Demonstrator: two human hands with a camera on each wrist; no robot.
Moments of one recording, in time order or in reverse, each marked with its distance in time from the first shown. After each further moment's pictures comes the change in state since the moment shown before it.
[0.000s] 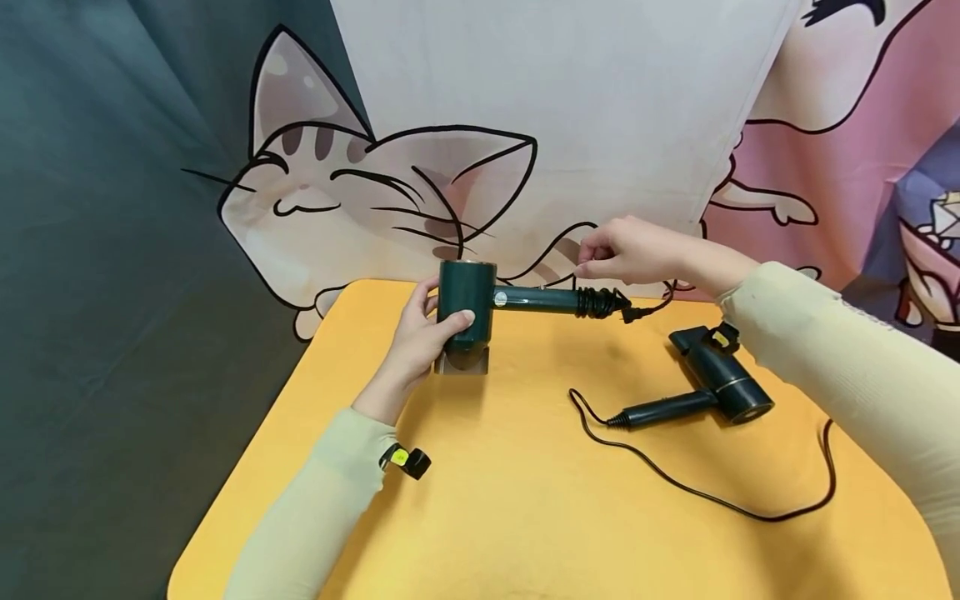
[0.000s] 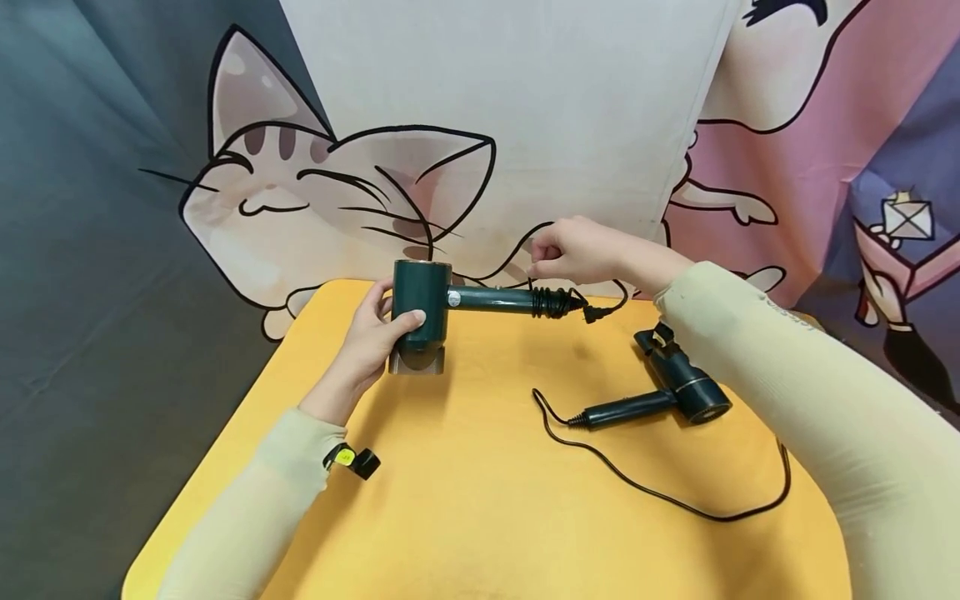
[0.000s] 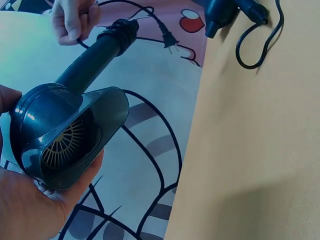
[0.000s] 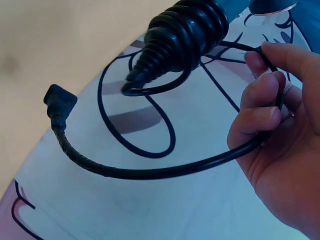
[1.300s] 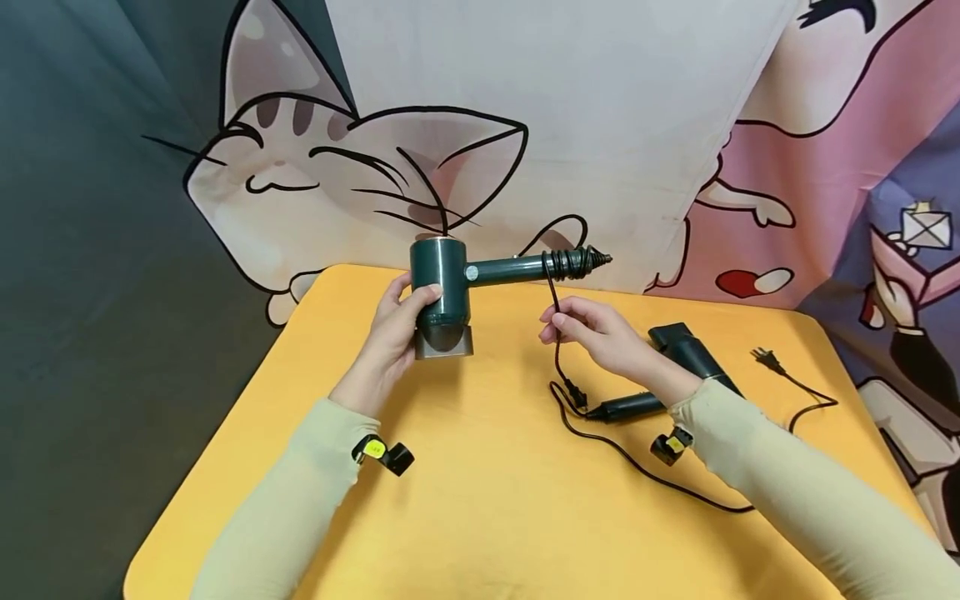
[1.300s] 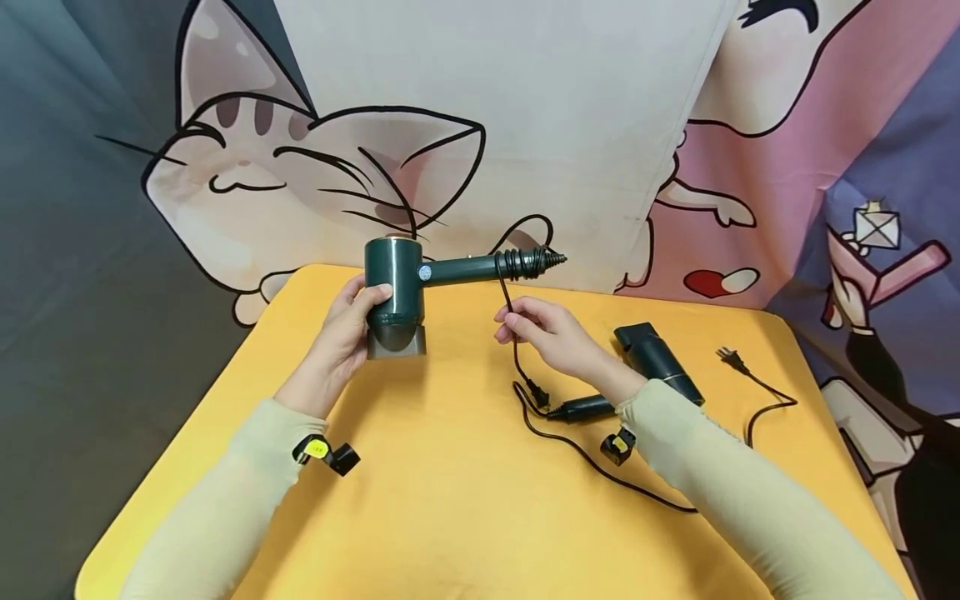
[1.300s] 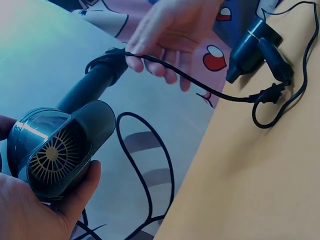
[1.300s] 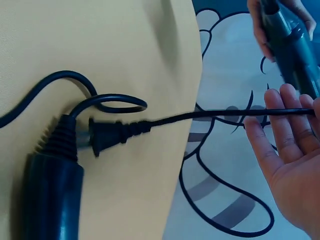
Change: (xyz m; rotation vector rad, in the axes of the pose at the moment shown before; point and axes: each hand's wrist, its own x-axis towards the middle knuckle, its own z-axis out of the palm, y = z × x) left_hand 0.002 0.001 0.003 -0.332 0.130 -0.191; right_hand -0.031 0.010 0.138 0.729 0.279 0.017
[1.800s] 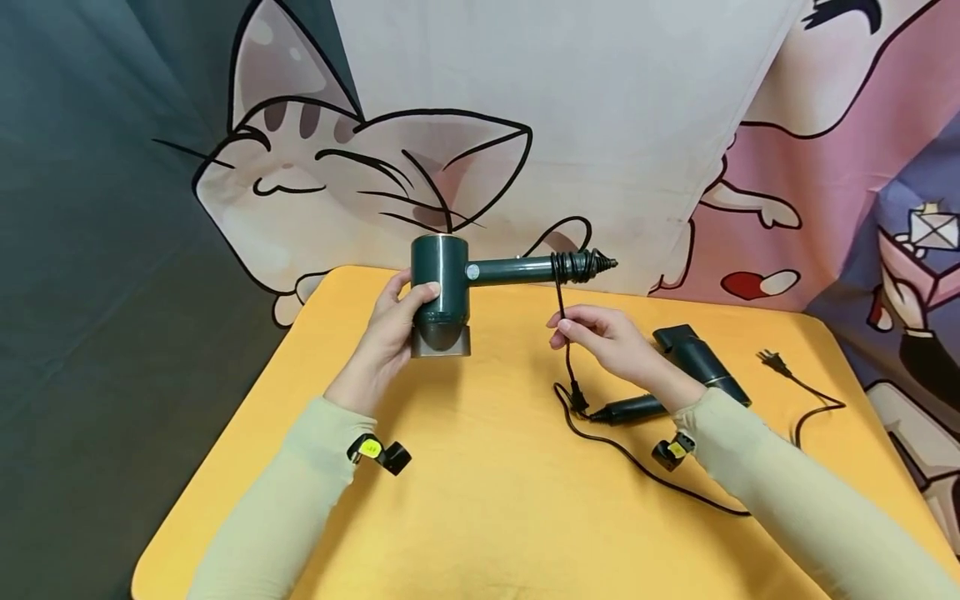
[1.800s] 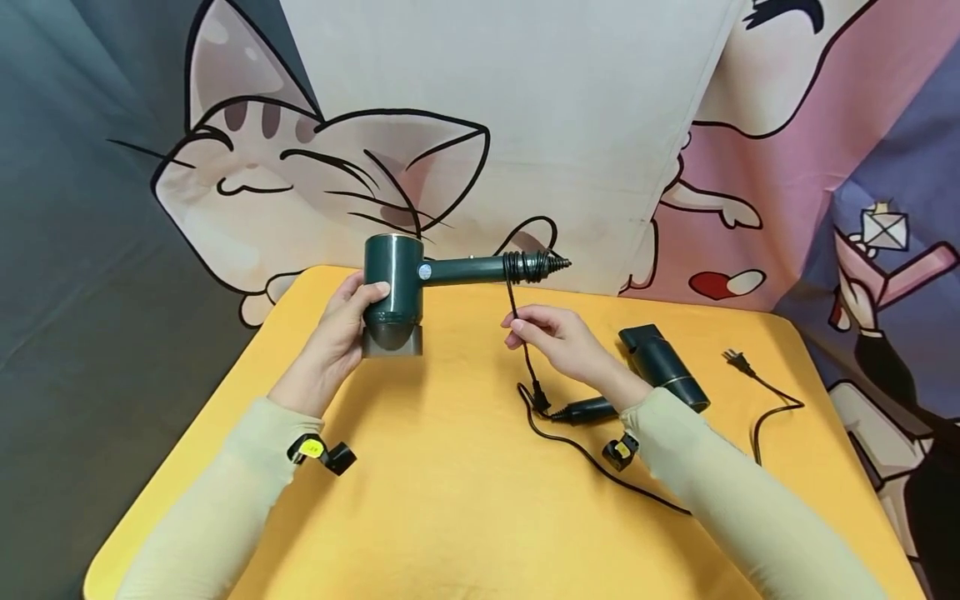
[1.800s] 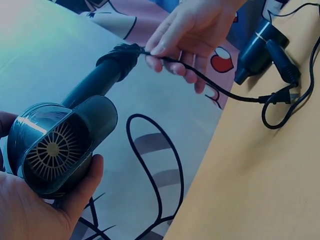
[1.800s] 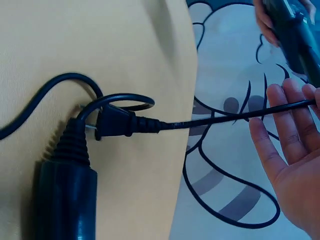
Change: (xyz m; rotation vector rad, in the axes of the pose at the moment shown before) left_hand -0.005 0.012 -0.004 0.043 0.000 0.011; right_hand -0.008 0.010 0.000 -0.041 0.055 -0.009
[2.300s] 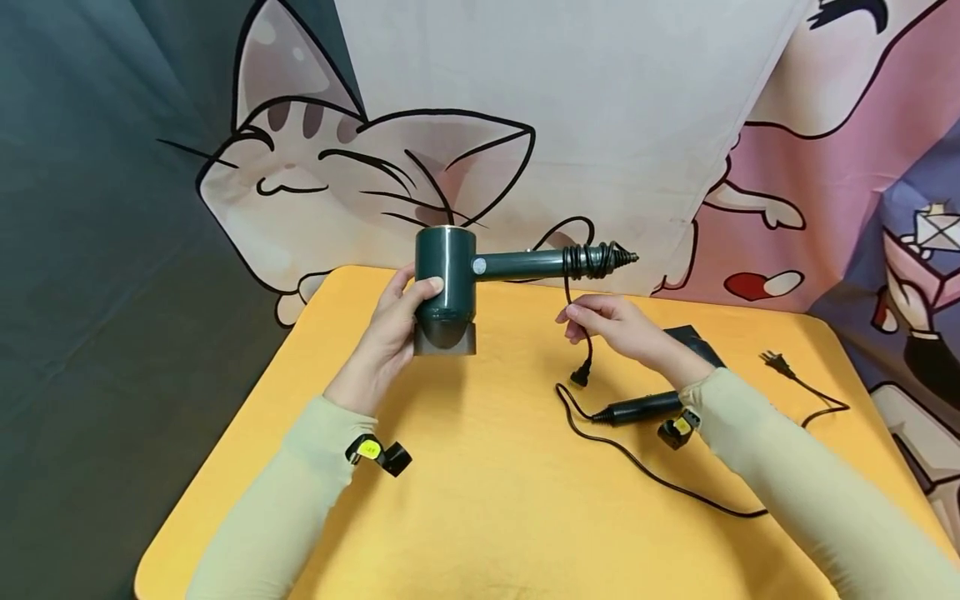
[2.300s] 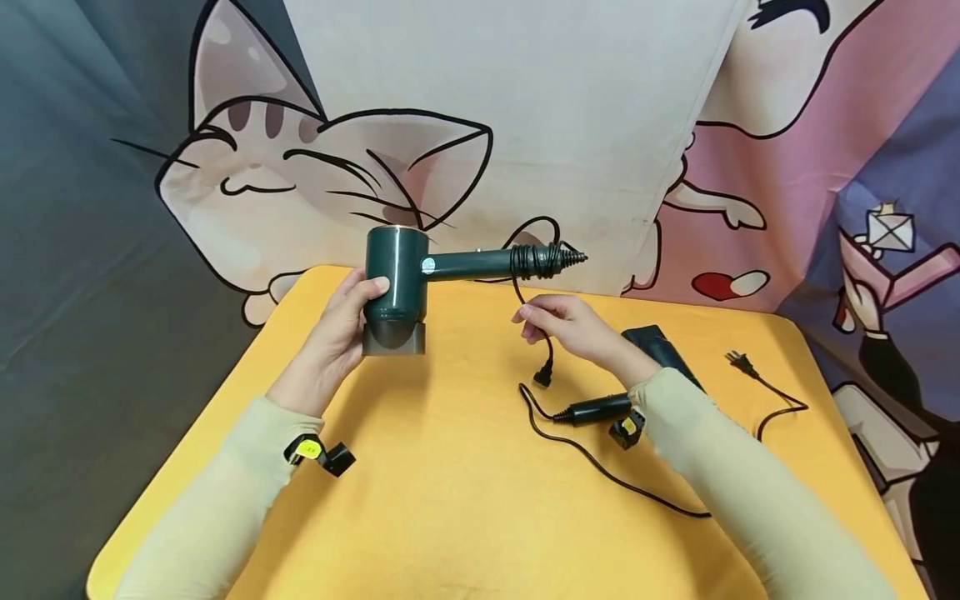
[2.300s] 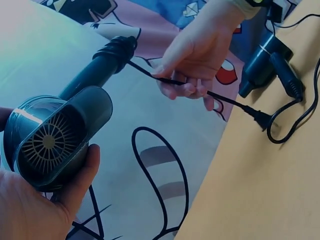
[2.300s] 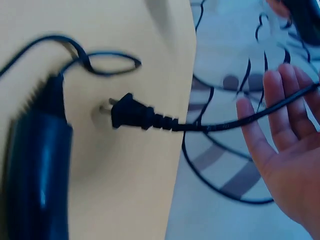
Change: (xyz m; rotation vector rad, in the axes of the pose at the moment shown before) left_hand -0.007 0.007 0.005 -0.055 -0.074 0.057; right_hand 0.019 0.011 -0.026 0.002 -0.103 0.082
